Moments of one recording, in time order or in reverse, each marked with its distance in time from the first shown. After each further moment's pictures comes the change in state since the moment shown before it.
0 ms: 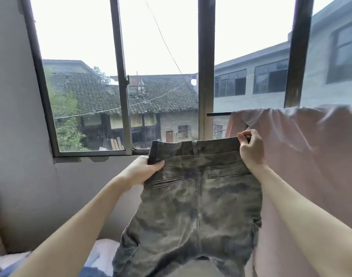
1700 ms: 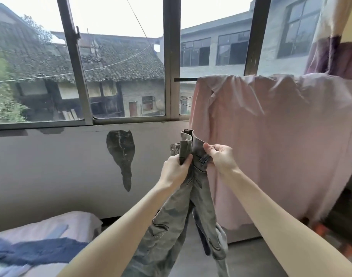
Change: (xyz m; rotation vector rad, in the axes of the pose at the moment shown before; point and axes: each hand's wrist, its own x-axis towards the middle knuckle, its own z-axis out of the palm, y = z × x) left_hand -0.038 -0.010 0.170 -0.154 -0.002 0.133; right_hand -0.127 0.016 -0.030 0.183 -0.210 0.508
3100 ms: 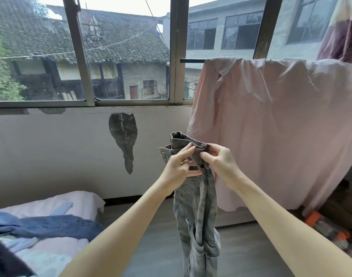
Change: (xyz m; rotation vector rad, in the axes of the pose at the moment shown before) left_hand -0.034 -0.028 -0.011 -0.524 -0.320 0.024; right_hand -0.040 0.026 0.008 -0.104 -0.213 -0.091
